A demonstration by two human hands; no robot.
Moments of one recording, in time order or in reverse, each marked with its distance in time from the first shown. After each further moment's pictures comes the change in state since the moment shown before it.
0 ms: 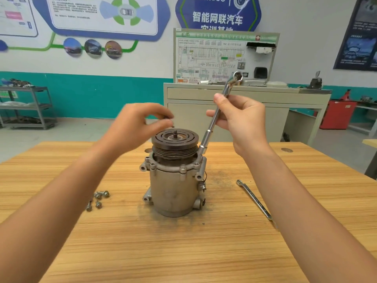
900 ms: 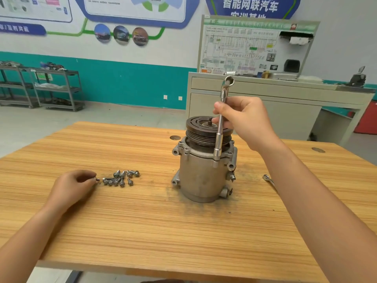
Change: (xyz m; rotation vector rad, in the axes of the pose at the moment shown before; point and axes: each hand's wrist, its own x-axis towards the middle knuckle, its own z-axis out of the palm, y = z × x) left_hand -0.213 -0.138 -0.040 0.193 0.175 -1.023; right_hand -0.010 0.025 0.035 -0.334 -0.343 -0.012
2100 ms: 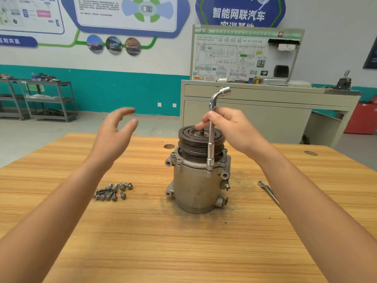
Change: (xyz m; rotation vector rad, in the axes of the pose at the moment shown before) left_hand 0.008 0.171 -0.001 -0.382 -0.005 0.411; right_hand 0.007 0.004 -0.005 -0.148 -0.219 -0.024
